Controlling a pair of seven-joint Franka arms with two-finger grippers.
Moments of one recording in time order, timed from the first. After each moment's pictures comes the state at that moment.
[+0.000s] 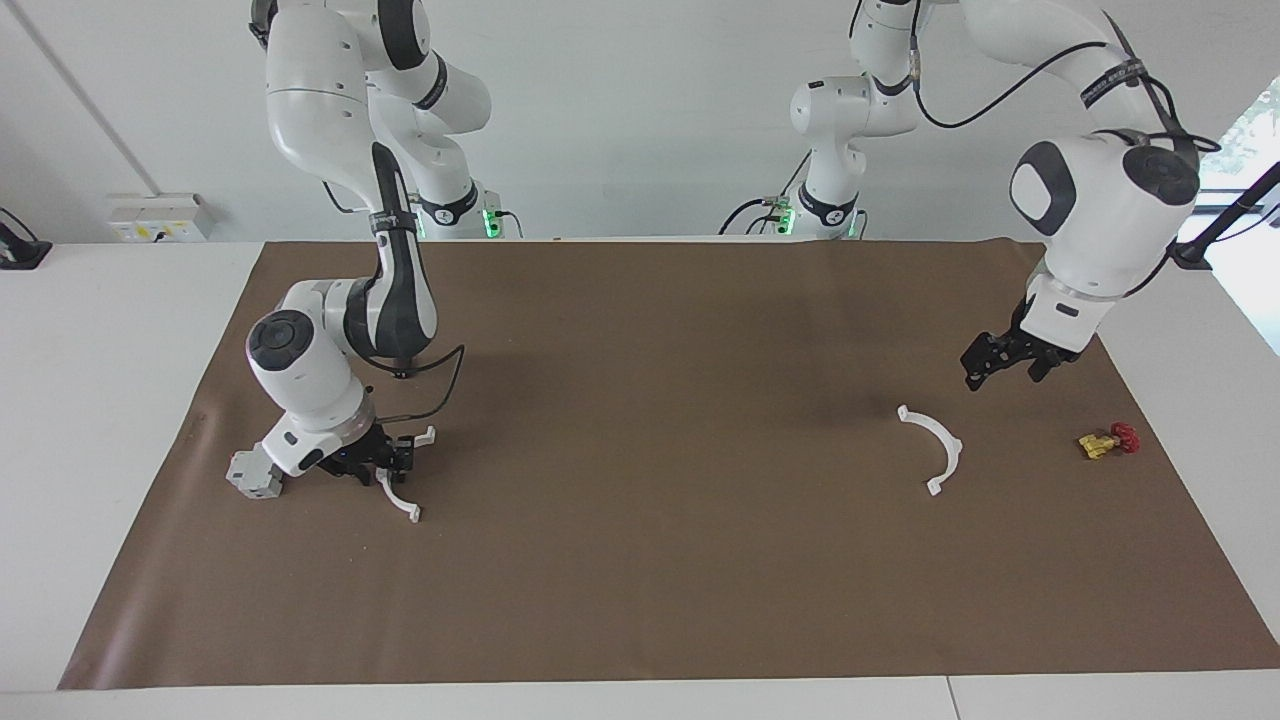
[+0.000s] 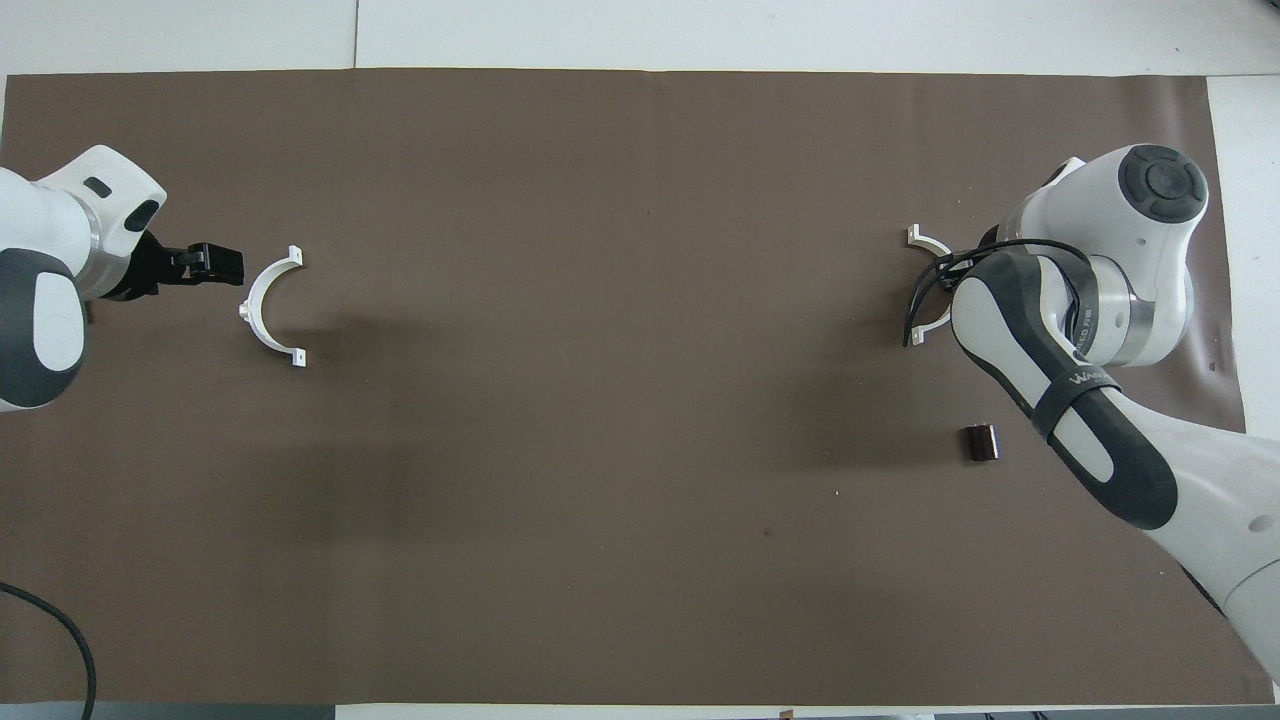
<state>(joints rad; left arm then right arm) -0.03 0.21 0.05 -1.92 0.02 2.23 -0.03 0.01 0.44 -0.02 -1.84 0.01 2.30 -0.08</state>
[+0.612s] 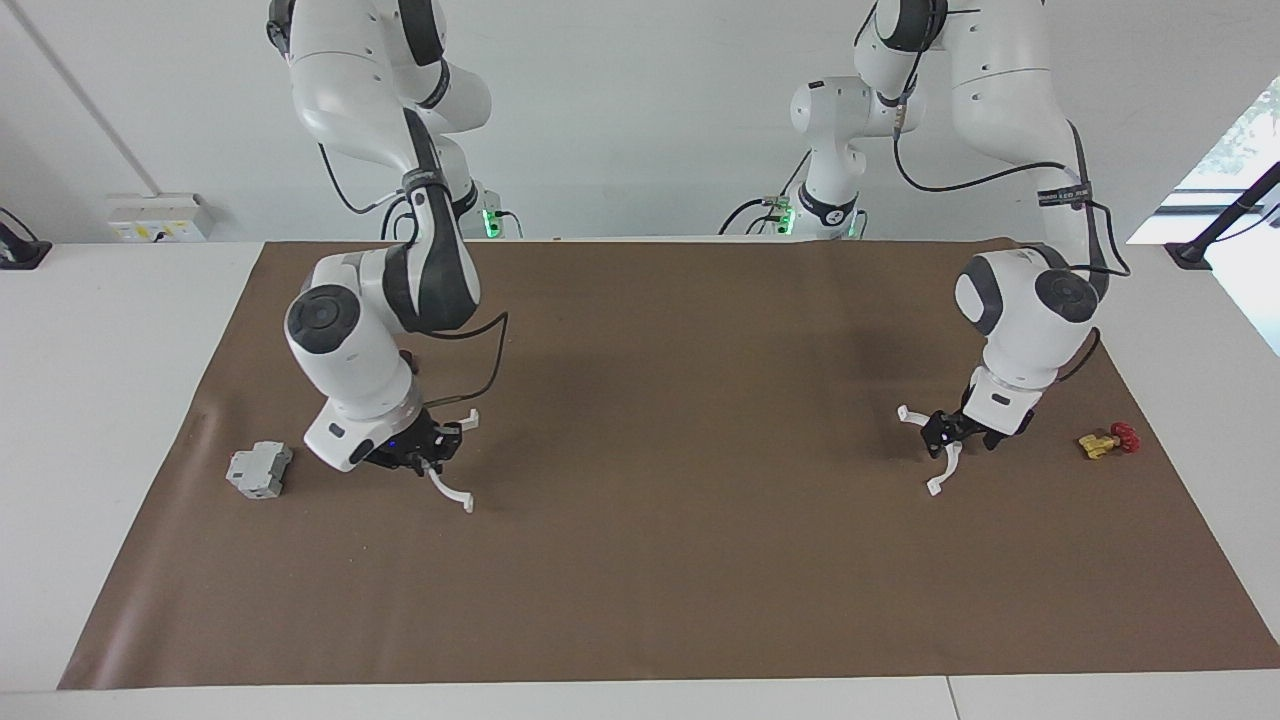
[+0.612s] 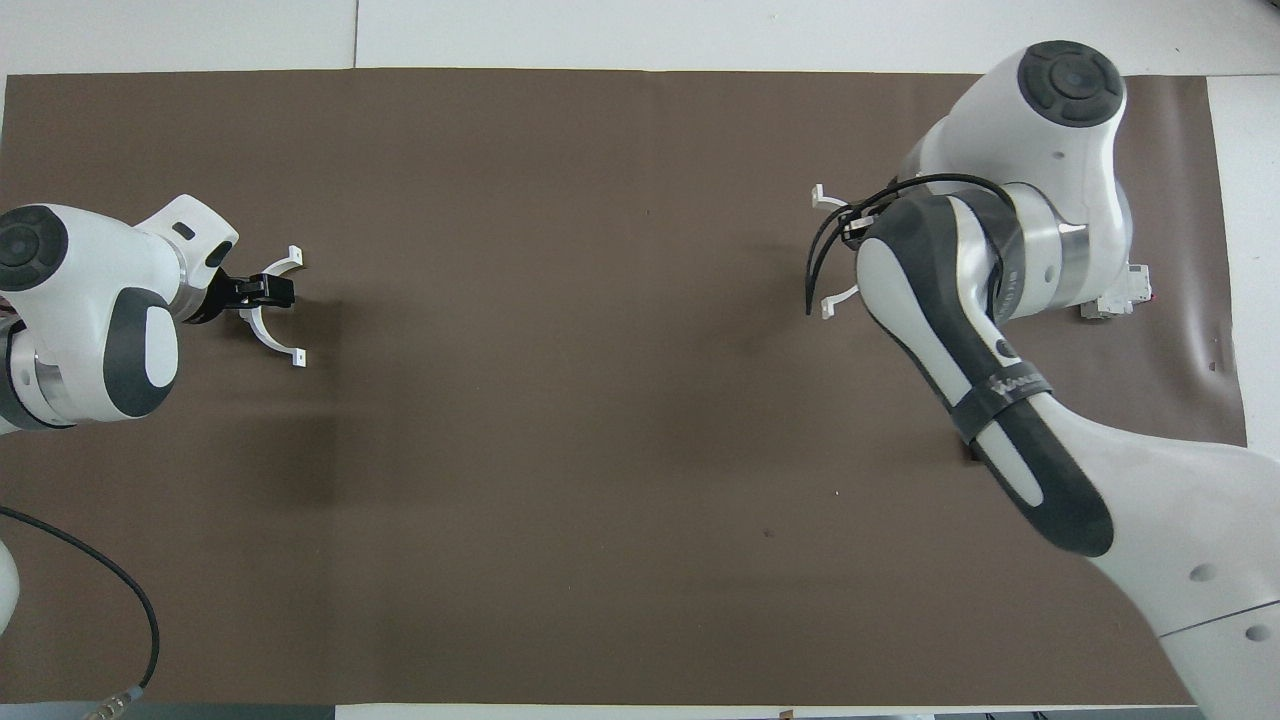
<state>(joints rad) -0.03 0.33 0.05 -2.02 0.02 2.44 -0.03 0.22 0.47 0.03 -1.53 0.02 2.00 0.11</state>
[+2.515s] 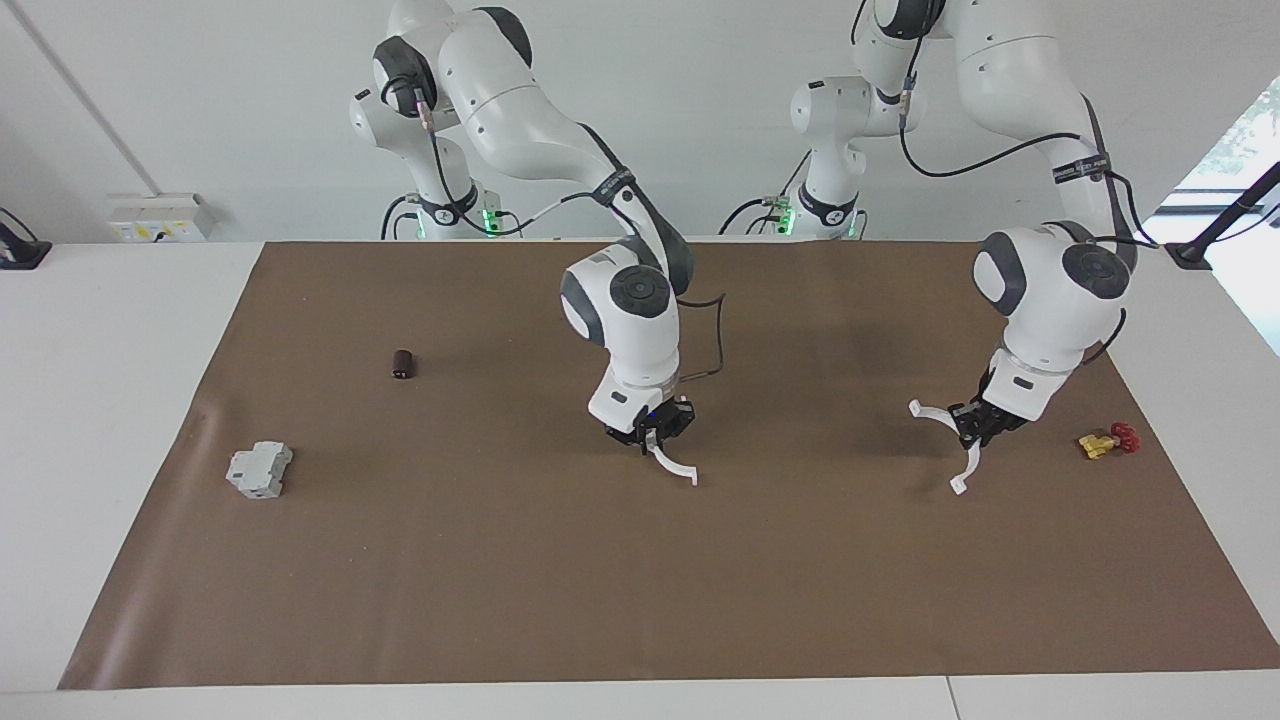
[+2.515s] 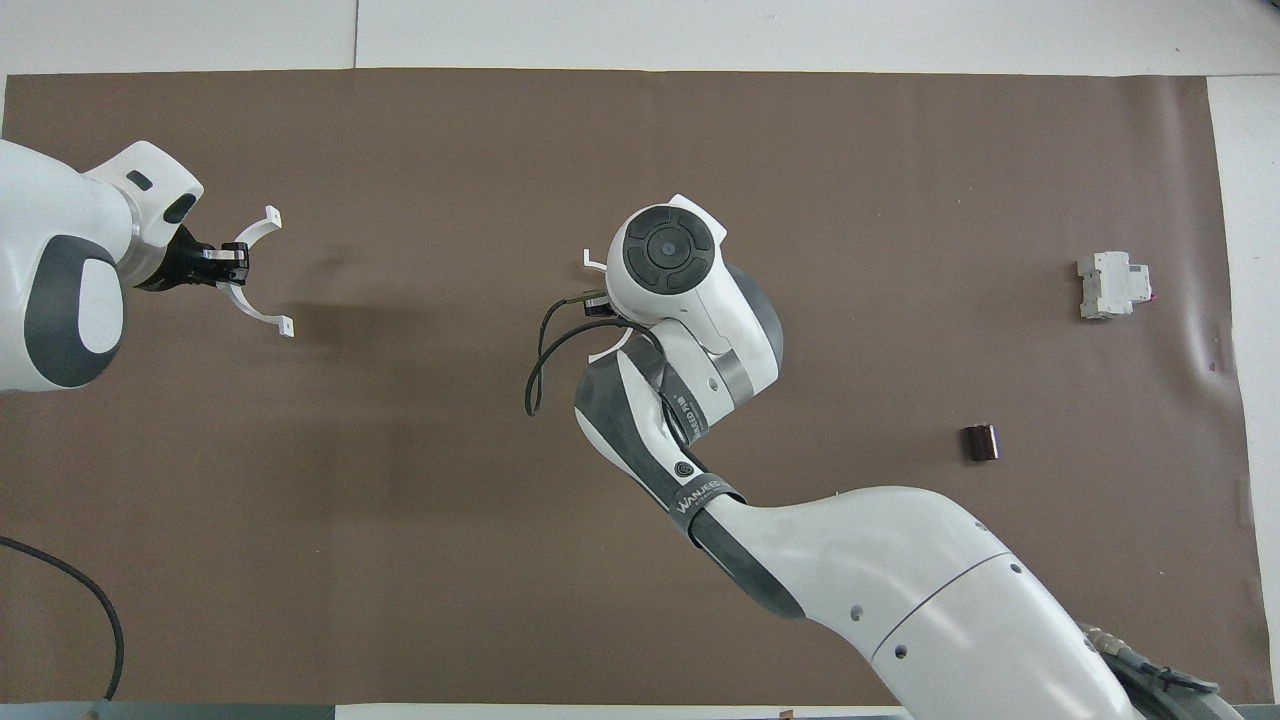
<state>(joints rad) -0.07 0.25 0.05 -1.86 0.02 2.19 -0.06 0.55 0.65 0.02 -1.50 0.00 2.26 0.44</state>
